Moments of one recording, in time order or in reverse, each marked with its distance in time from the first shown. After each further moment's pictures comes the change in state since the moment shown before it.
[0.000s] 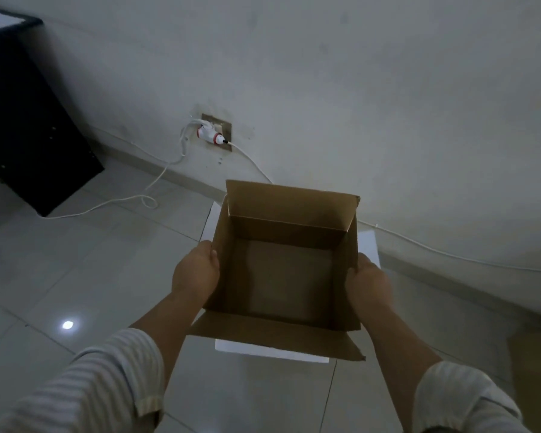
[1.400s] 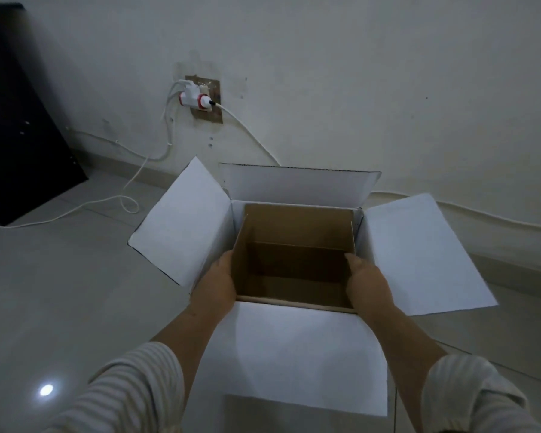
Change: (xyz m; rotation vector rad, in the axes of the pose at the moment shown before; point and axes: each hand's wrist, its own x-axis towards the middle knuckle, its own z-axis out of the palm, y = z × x) left_hand 0.035 -0.088 0.314 -0.230 -0.097 0.043; right_hand 0.129 0.147 0.303 -0.063 0.014 -0.218
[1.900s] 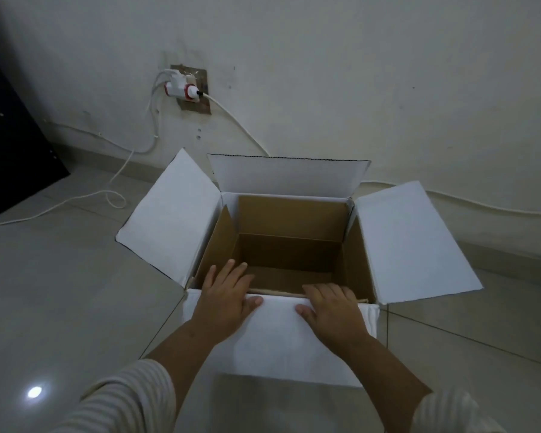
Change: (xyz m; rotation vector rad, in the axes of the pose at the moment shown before) left_hand -0.026 -0.030 0.031 0.491 -0.058 0.476; right_hand -0.070 -0.011 0.040 -0.160 -0.111 -0.303
